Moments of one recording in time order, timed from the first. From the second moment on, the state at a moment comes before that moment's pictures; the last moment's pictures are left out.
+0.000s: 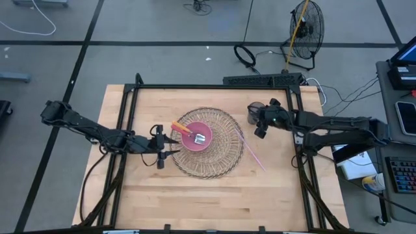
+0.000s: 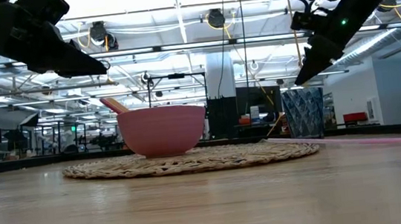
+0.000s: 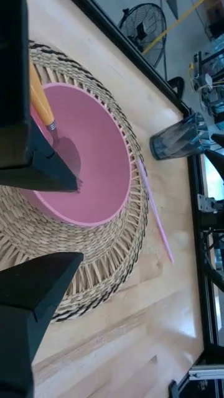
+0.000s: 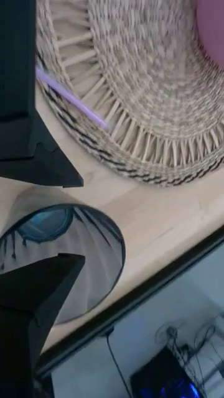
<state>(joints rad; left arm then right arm) -0.31 0.94 0.32 0.24 -0.39 -0.05 -0.27 0.95 0.57 -0.37 0.35 -0.02</state>
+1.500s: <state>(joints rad) -0.31 0.94 0.32 0.24 -0.39 -0.08 -0.35 1.02 0.57 -0.41 0.23 -0.04</state>
